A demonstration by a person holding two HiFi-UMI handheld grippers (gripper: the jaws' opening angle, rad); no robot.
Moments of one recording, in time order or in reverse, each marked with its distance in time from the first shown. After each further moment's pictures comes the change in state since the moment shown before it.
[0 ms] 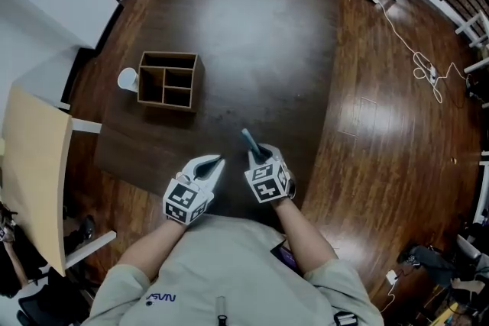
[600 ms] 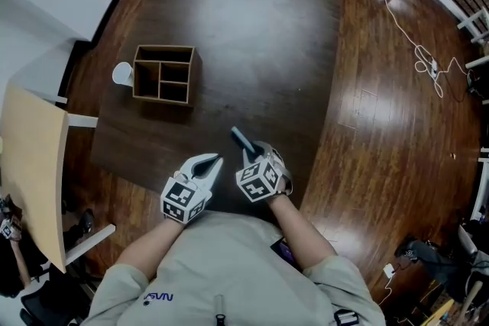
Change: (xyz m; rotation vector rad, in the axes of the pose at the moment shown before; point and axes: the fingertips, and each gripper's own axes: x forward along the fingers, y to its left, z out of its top) left arm 0.000 0.002 -0.013 -0.046 0.036 -0.008; right arm 0.017 0.020 -0.011 -0.152 0.095 0.013
